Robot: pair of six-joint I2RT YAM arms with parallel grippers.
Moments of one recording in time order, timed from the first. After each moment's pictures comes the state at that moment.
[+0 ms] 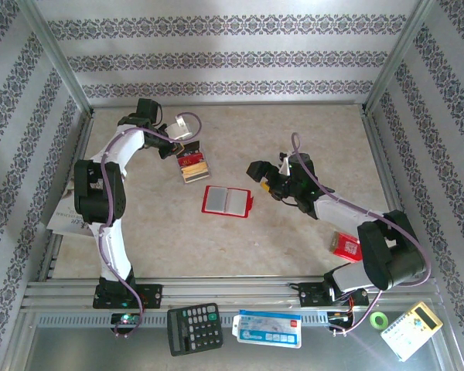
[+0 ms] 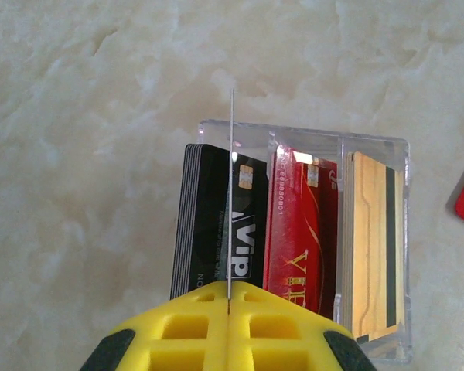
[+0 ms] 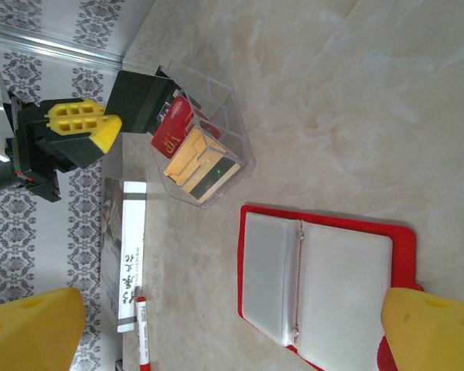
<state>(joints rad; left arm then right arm) -0.06 2.02 1.66 -0.73 0.48 0.96 0.38 1.43 0.67 0.21 -0.48 1.00</state>
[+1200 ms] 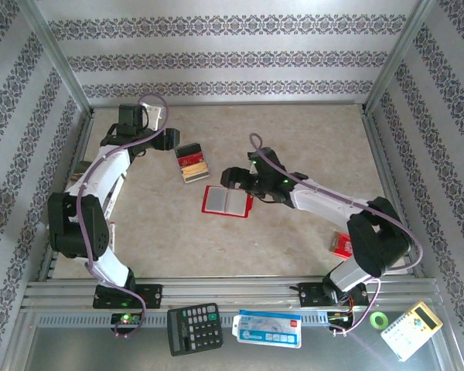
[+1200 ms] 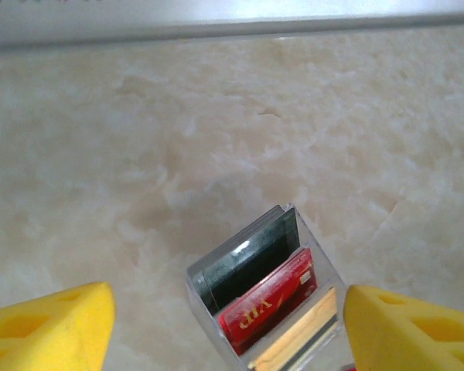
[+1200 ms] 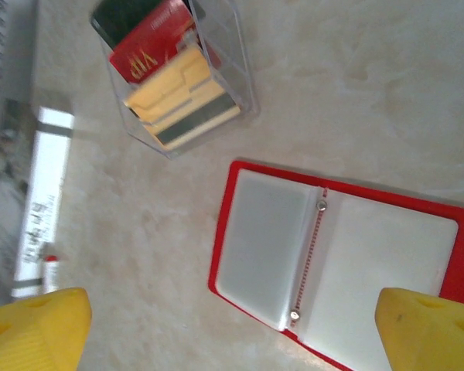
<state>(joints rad) -0.05 1.64 1.31 -0.37 0.28 -0.08 0.64 1.58 0.99 -0.18 -0.22 0.80</state>
